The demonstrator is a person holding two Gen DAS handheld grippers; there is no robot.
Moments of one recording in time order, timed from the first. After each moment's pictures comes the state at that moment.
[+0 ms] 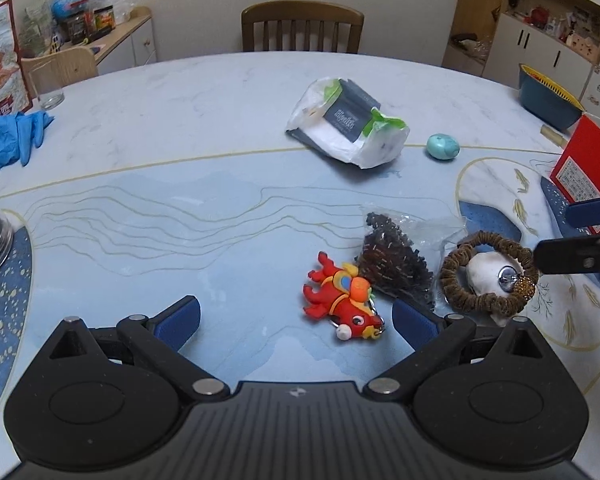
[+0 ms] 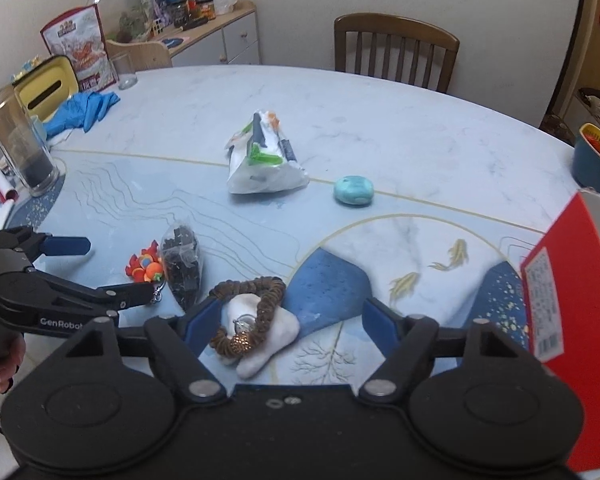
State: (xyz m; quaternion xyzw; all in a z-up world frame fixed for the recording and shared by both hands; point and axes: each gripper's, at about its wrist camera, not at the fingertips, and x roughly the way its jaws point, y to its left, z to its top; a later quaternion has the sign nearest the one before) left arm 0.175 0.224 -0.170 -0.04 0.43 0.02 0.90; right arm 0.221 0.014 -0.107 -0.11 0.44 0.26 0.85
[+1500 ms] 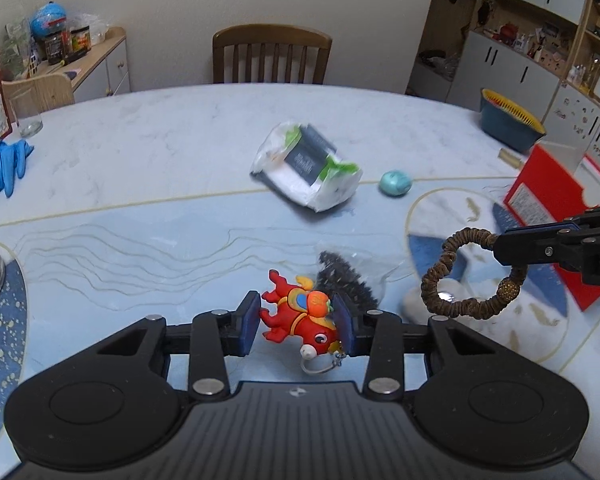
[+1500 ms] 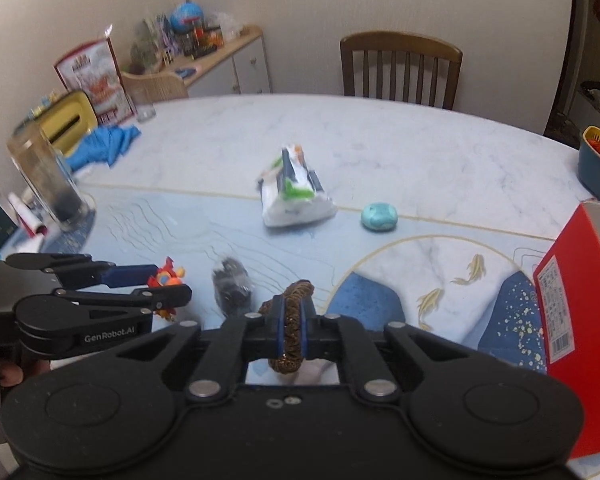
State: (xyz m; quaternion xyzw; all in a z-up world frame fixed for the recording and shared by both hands) left arm 0.168 0.220 -0.128 -0.05 0.40 -0.03 0.91; right arm 0.202 0.015 -0.066 -0.05 0.42 0.27 0.87
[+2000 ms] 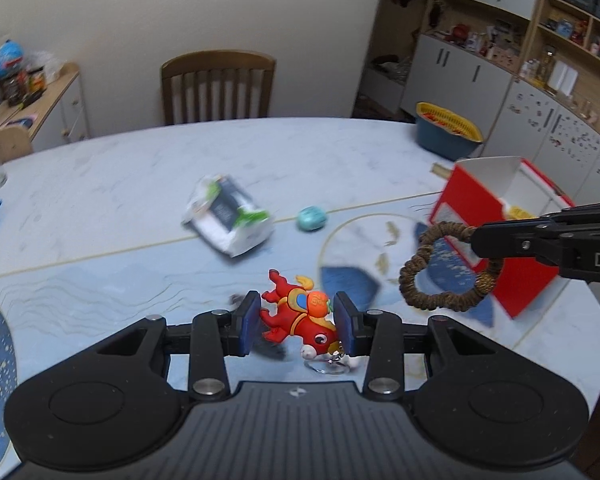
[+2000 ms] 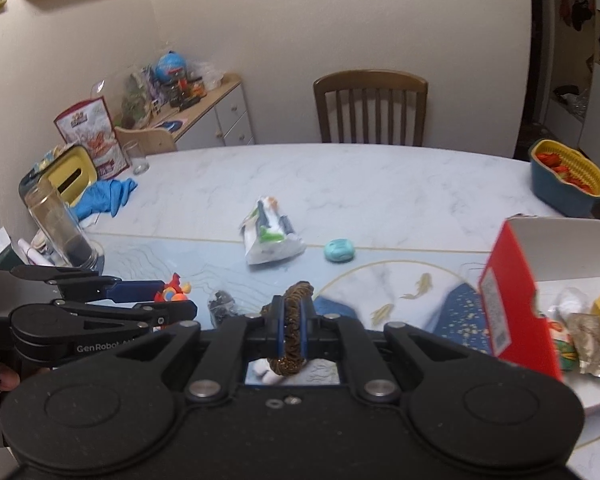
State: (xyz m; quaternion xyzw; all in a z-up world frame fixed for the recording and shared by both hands) left arm 0.159 0.168 -0.066 -0.04 0.38 -0.10 0.92; right arm 0.179 -0.040 -0.016 -0.01 0.38 0.25 0.89
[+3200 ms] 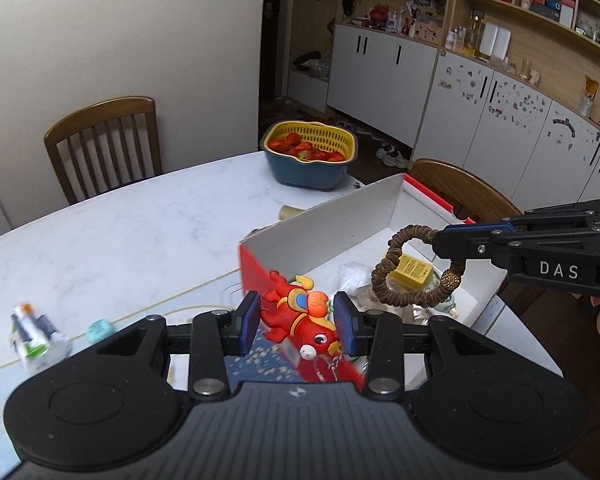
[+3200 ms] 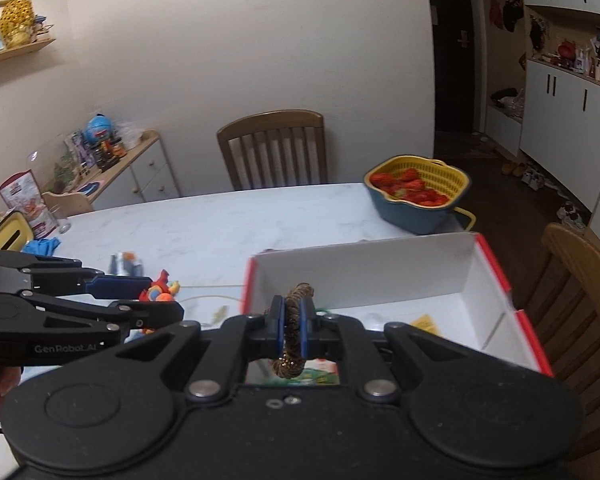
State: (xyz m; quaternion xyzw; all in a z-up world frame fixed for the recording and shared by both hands) left arm 0.244 -0.087 -0.022 0.03 0.37 -0.17 0.91; right arm 0.235 -0.284 -0.001 0.02 0.34 0.19 0.92
